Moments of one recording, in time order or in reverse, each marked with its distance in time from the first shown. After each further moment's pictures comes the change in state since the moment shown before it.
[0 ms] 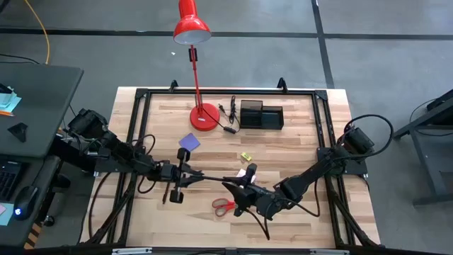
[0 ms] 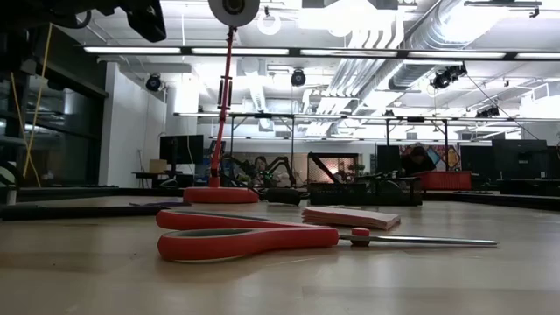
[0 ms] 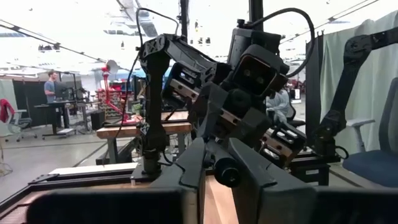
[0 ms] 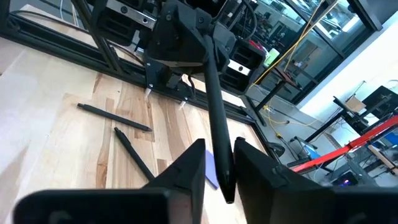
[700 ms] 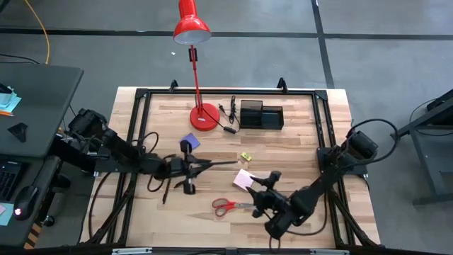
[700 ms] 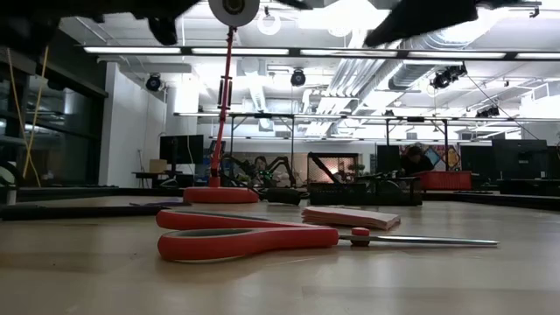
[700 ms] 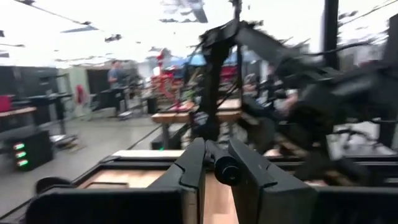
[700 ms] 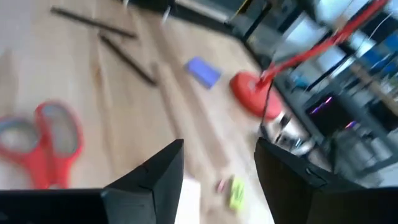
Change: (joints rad) left arm 0.087 0.000 0.115 -0.158 -0.172 0.024; right arm 0.162 0.000 0.000 -0.860 0.168 0.920
